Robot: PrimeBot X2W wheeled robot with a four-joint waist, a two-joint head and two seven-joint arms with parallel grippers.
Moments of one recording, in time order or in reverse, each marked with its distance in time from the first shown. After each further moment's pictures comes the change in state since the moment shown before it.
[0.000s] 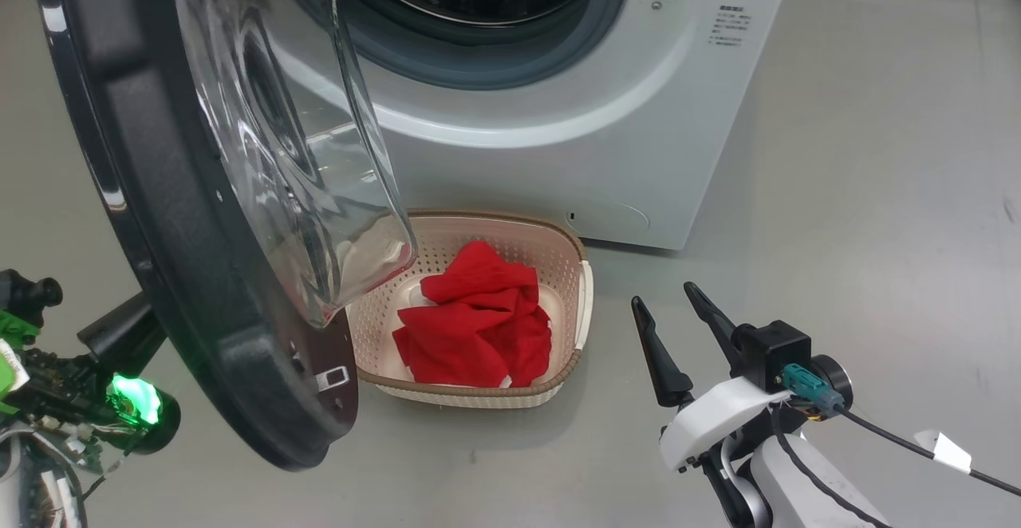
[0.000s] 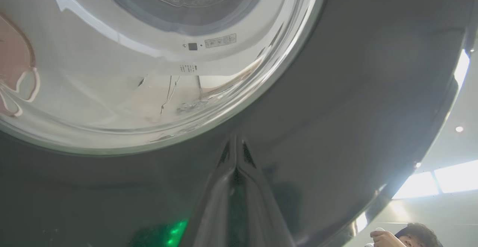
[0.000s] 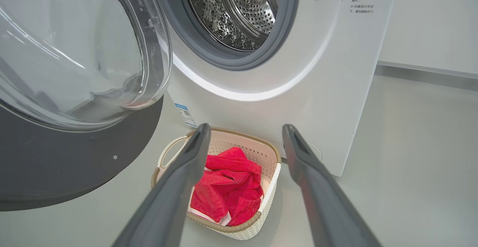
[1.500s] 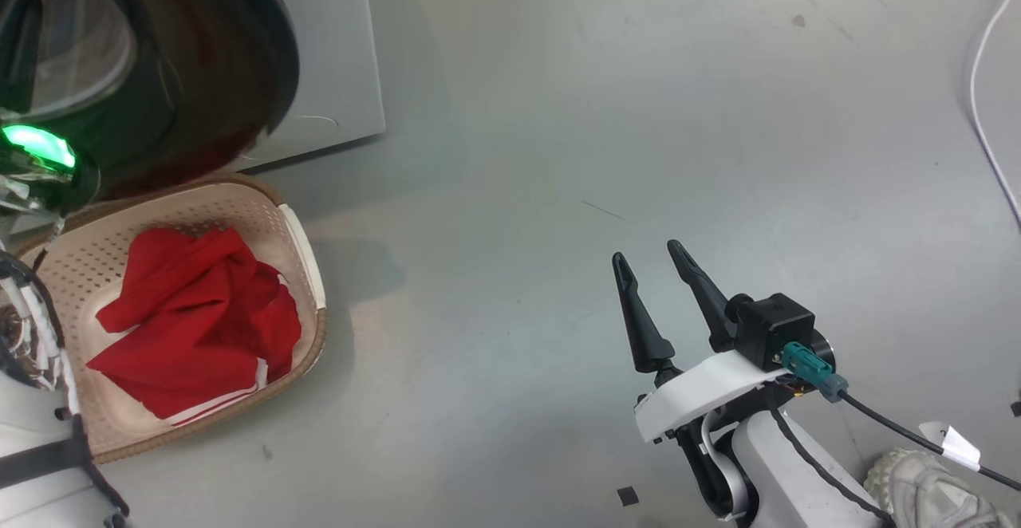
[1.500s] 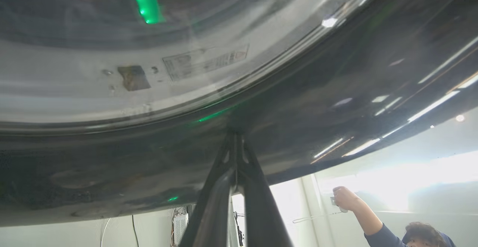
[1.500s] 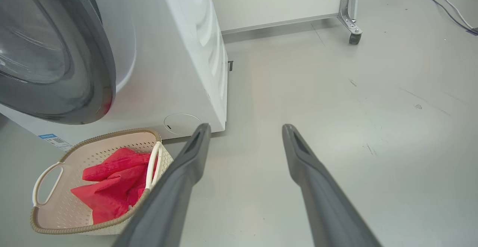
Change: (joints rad) left arm -0.365 -0.081 0.047 -0.099 0.211 0.000 -0.472; right arm -0.021 0.002 0.063 -0.147 0.097 -0.080 0.000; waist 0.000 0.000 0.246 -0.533
